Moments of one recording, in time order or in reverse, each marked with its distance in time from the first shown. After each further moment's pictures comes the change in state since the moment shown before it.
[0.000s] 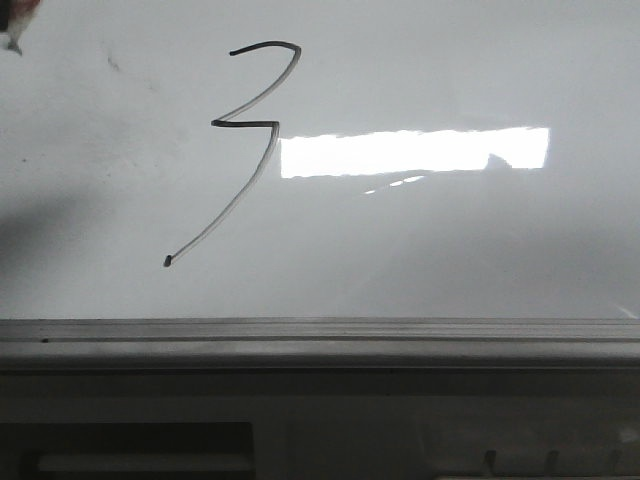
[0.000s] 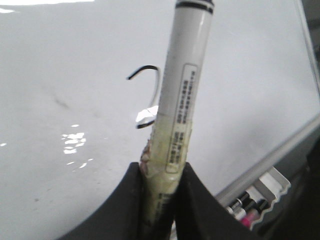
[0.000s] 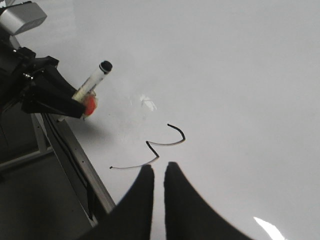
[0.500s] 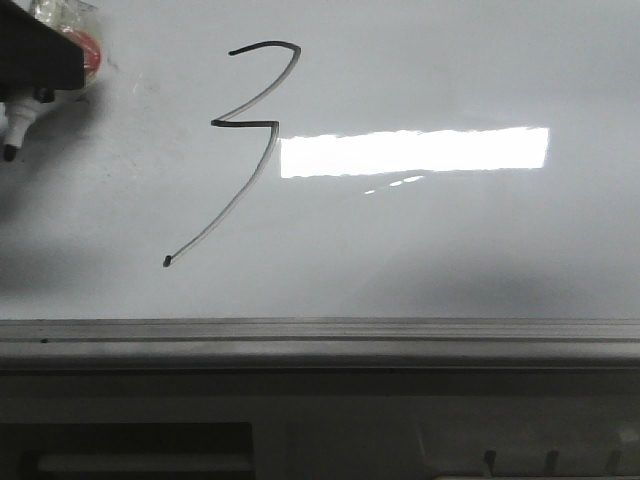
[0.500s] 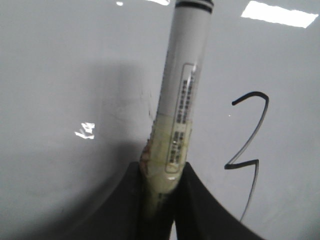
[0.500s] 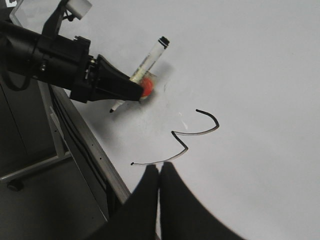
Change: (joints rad) left arm 0.000 0.274 -0.043 -0.134 -0.259 -0.020; right arm -0.002 -0.017 0.265 -0.005 -0.284 0.111
